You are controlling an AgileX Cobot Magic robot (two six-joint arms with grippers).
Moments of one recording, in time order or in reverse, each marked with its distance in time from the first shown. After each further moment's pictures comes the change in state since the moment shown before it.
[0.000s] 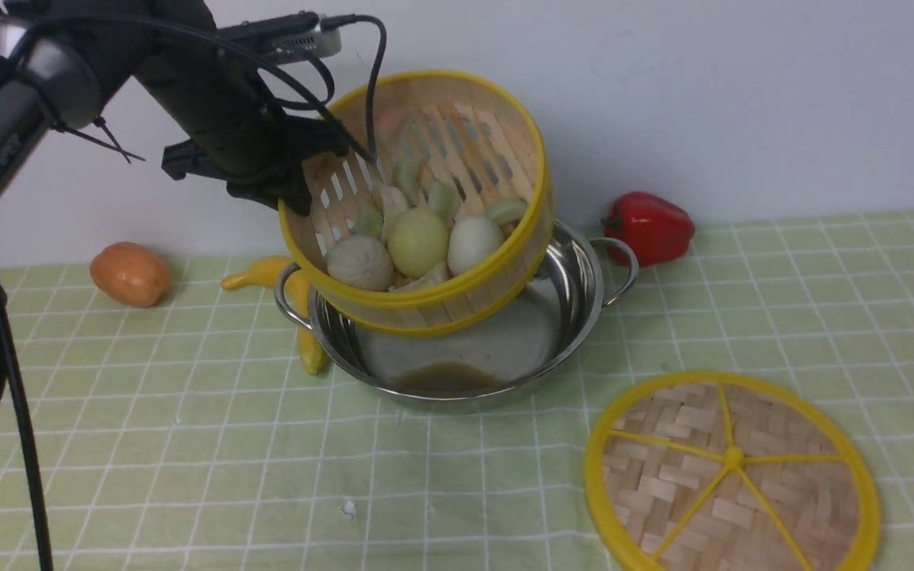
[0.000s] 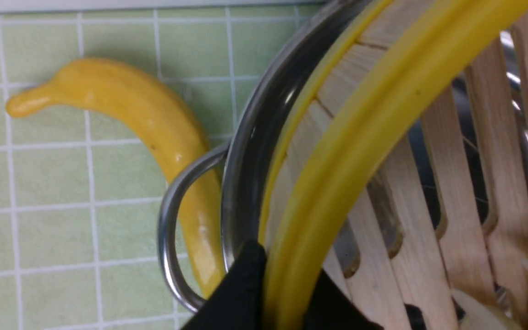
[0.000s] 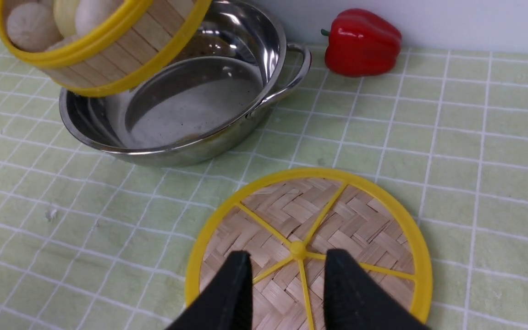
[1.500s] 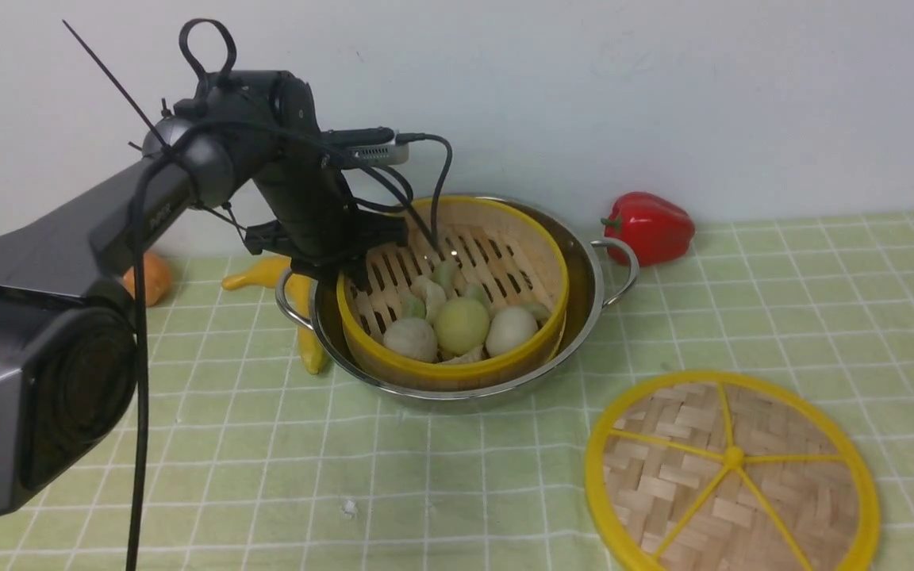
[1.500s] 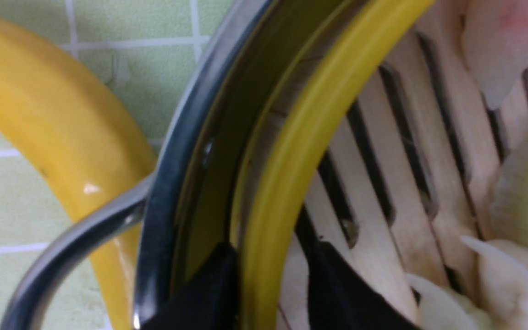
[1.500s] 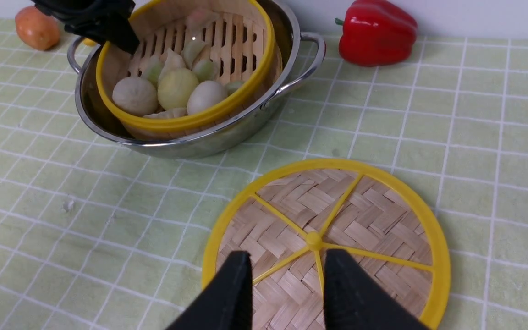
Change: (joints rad) right arm 0.000 0.000 0.000 0.019 0.028 0.002; left arm -0.074 0.199 -0.009 0.085 -0.107 -0.058
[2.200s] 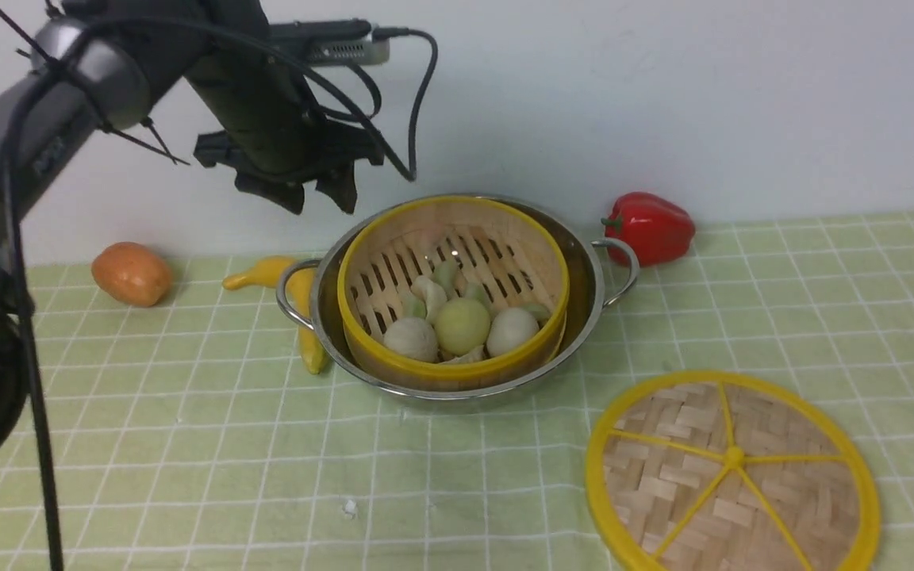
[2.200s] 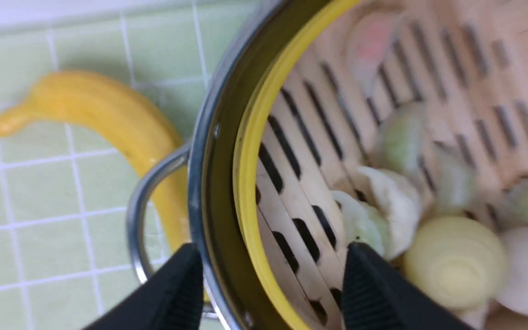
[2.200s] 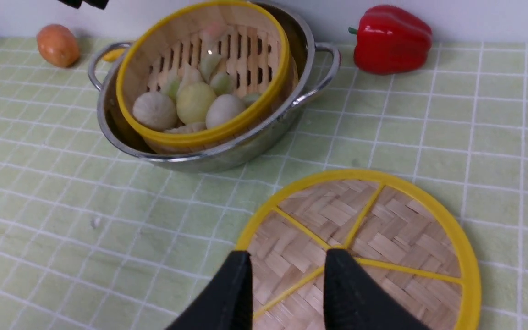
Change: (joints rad) right arm 0.000 0.000 0.000 0.095 -0.014 0.000; left arm 0.000 -0.239 -0.001 0.006 0.115 0.079
